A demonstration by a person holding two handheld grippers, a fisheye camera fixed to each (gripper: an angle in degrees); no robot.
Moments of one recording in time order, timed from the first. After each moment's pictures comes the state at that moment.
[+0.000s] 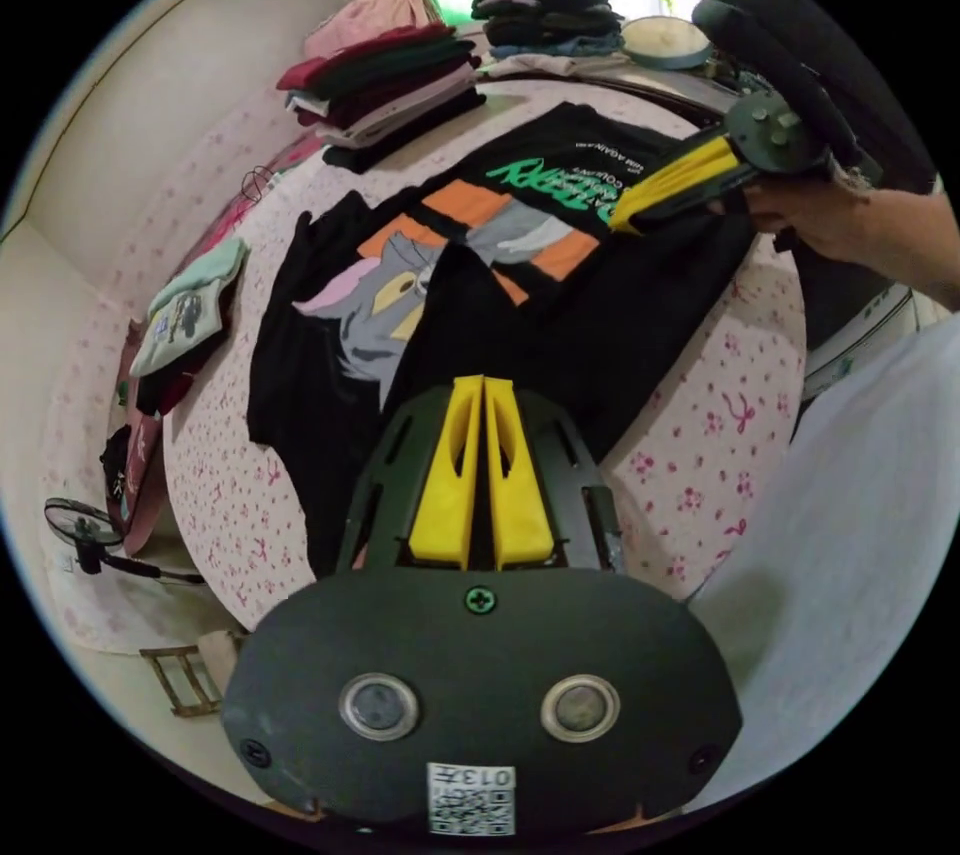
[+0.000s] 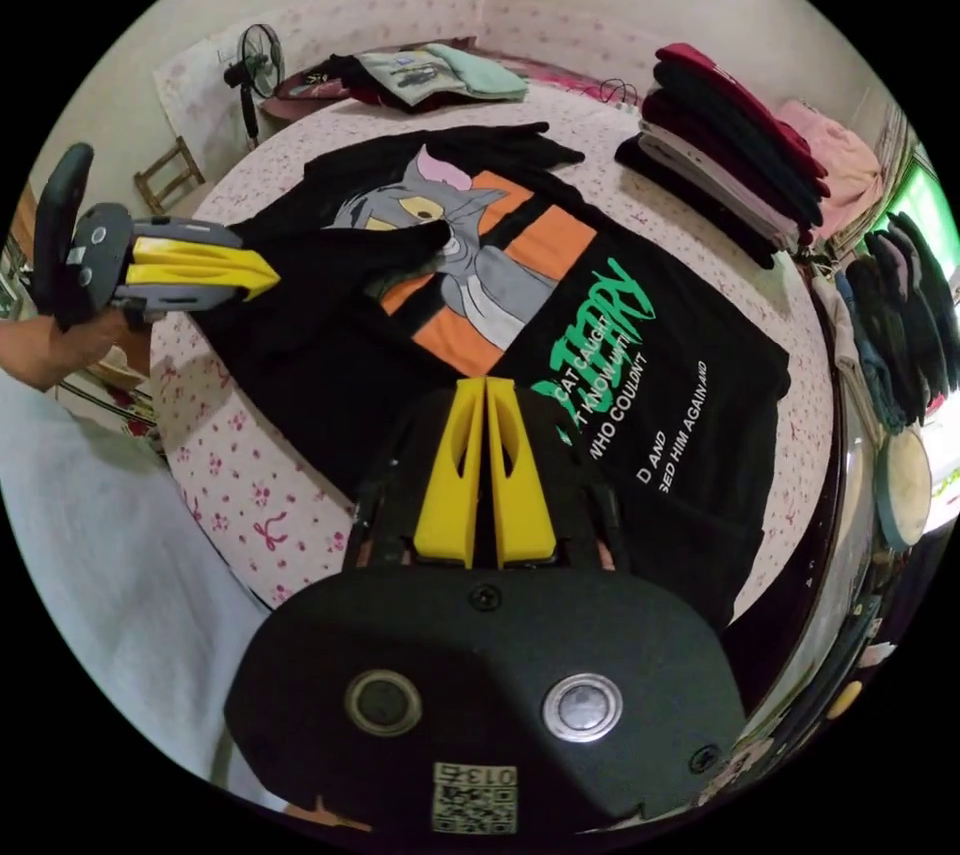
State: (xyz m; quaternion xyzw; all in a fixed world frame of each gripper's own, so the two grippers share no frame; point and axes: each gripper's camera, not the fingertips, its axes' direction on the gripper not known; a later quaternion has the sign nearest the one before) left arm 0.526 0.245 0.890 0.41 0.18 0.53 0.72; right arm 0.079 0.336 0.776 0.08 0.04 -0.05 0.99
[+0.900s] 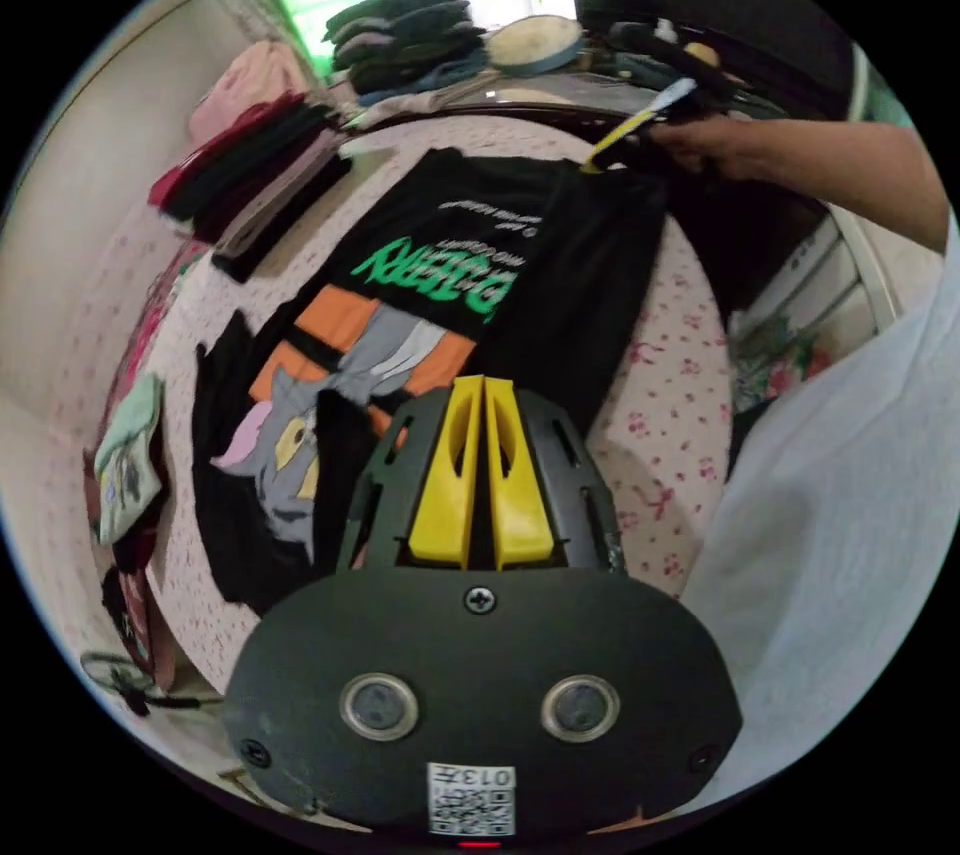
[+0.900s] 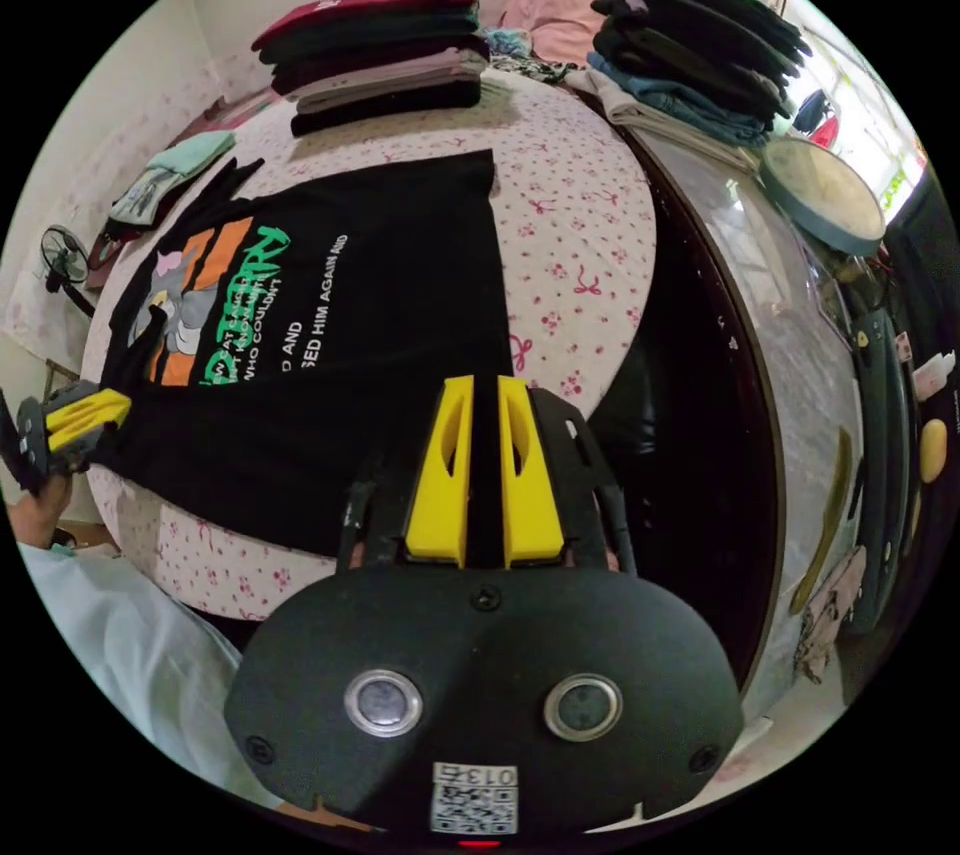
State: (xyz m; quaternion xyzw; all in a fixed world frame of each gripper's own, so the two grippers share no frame) left arm 0.629 0.329 0.893 0.42 0.19 0.66 0.59; right arm 0.320 0.460 0.691 0.06 0.08 0.26 0.96
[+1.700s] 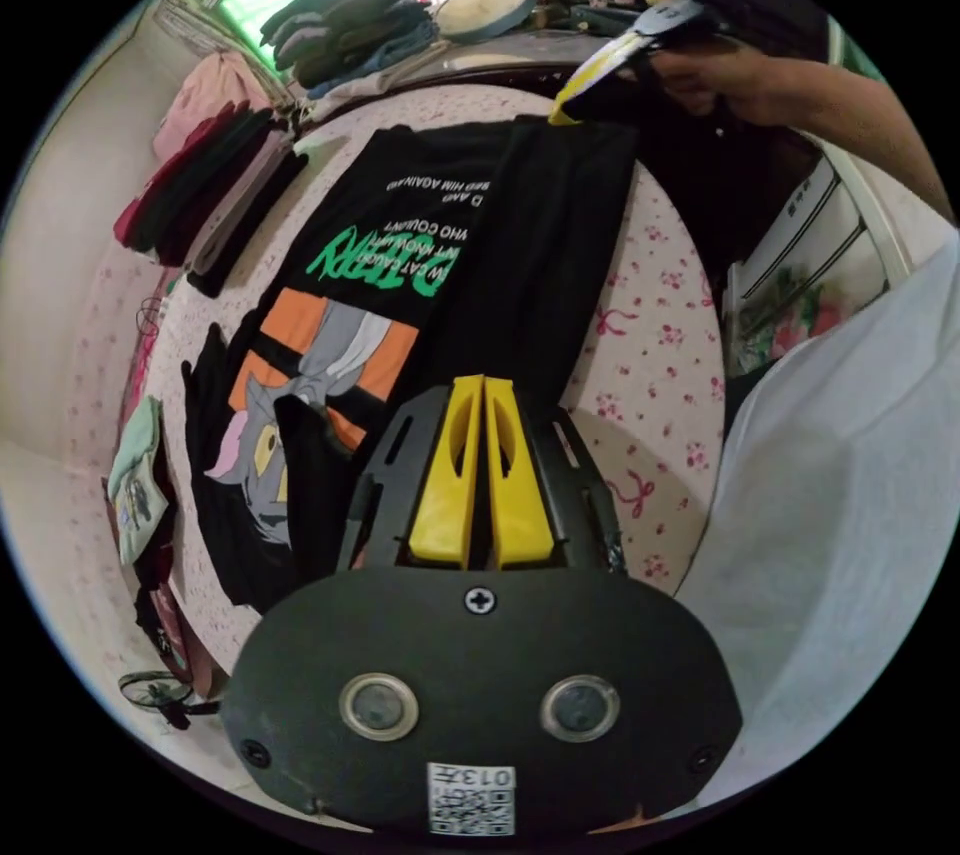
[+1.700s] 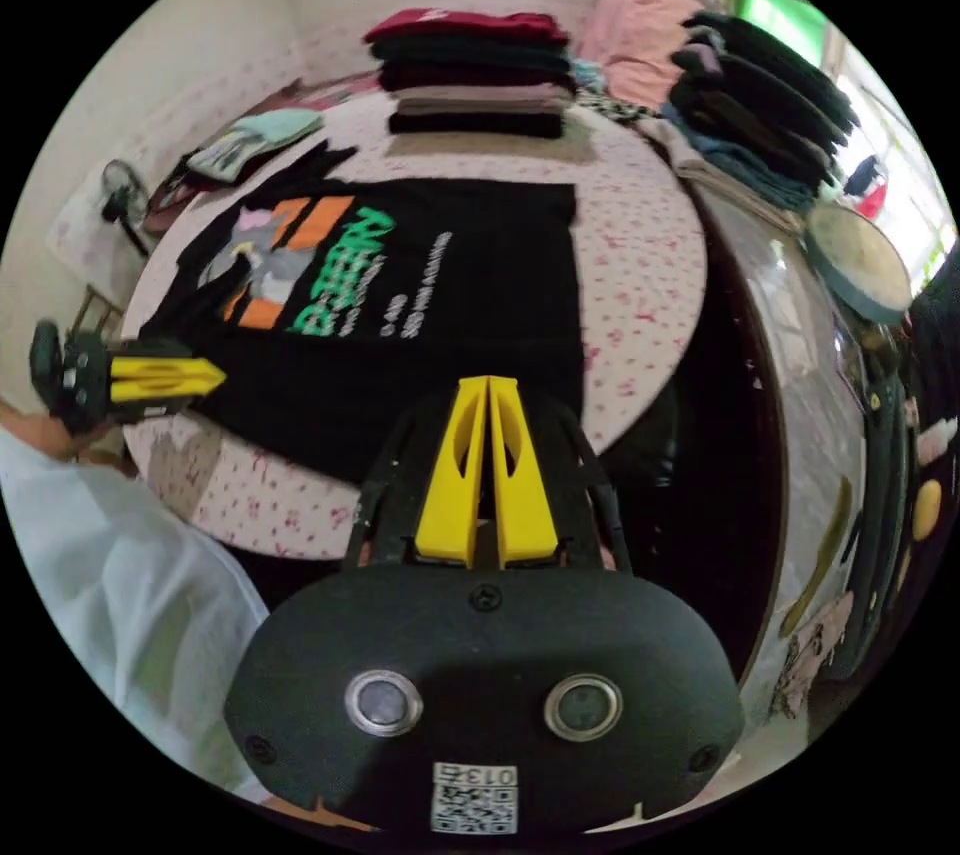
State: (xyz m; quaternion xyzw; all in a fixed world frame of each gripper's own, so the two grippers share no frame) left arm 0.651 0.272 0.925 0.38 0.16 0.65 0.64; right arm 0.252 0.453 0.638 0.06 0.06 0.13 0.99
